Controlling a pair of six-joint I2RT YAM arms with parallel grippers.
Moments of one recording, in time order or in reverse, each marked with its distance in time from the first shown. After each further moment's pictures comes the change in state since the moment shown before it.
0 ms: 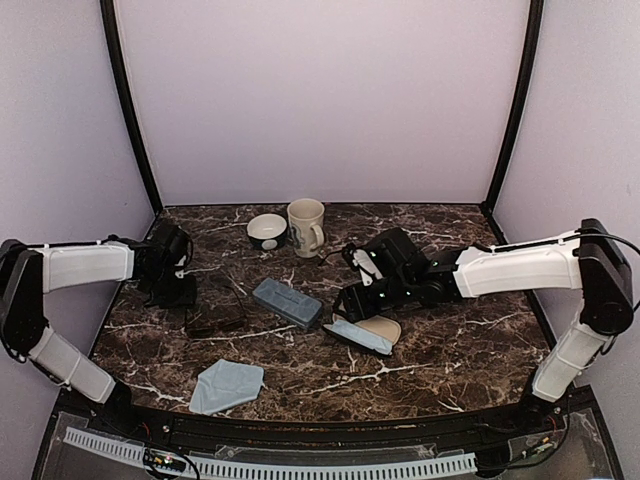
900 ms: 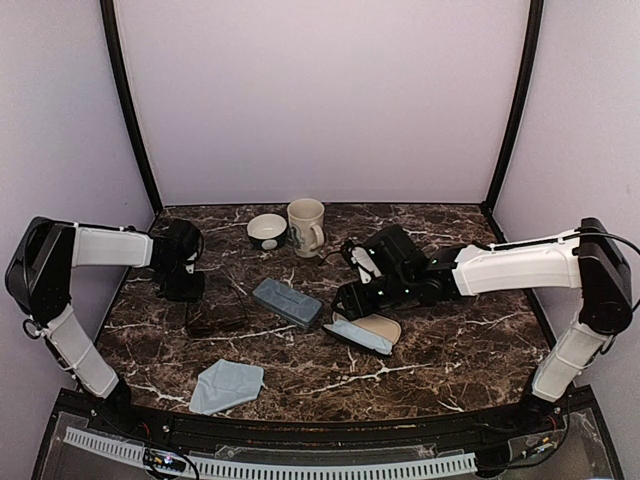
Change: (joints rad) left arm 0.026 0.204 0.116 0.044 -0.016 0.081; right arm 0.000 0.006 0.019 -0.007 0.000 -0.003
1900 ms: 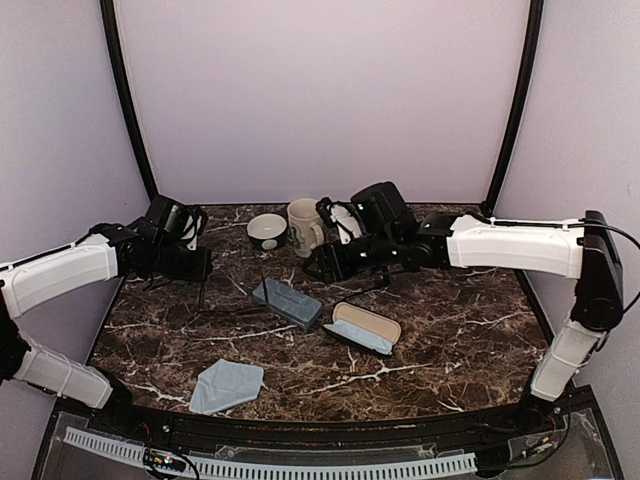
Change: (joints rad) left arm -0.177 -0.367 -0.006 0.005 0.069 0.000; right arm 0.000 0.047 0.264 -0.035 -0.107 -0.058
